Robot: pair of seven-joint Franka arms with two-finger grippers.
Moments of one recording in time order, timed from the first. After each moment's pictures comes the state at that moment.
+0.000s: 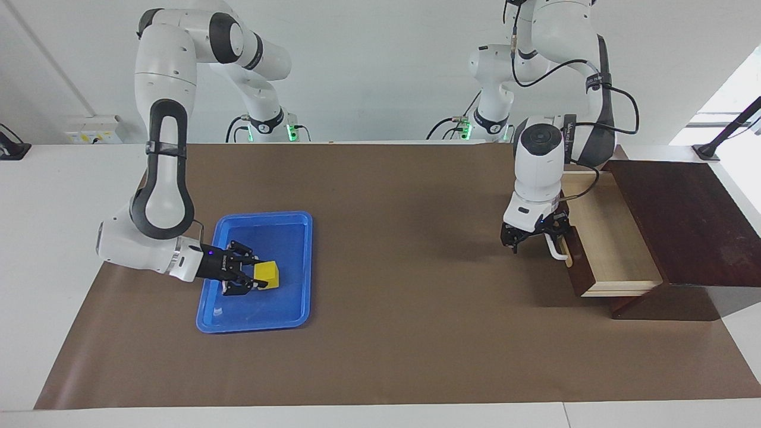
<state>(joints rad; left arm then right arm) -0.16 0.18 -0.12 -1.99 0.38 2.22 -0.48 -0.11 0.57 -0.03 -1.64 0.89 1.81 -2.25</state>
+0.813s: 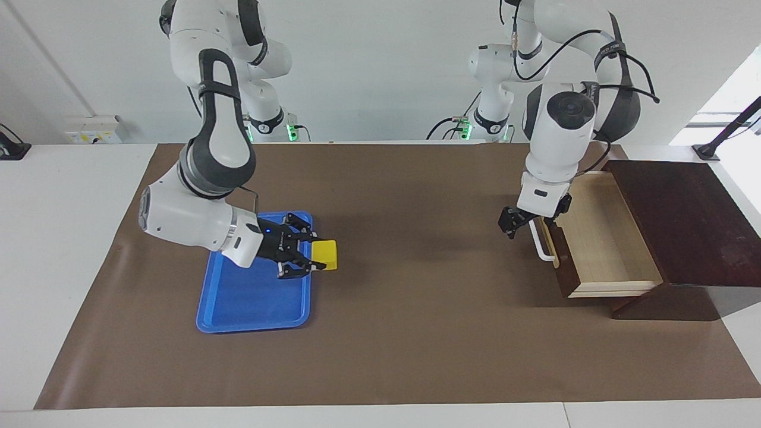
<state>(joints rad) -0.18 0.19 -0.11 -1.67 0.15 1.86 -0.60 0.15 0.49 -0.02 -1.49 0.89 1.87 -1.72</state>
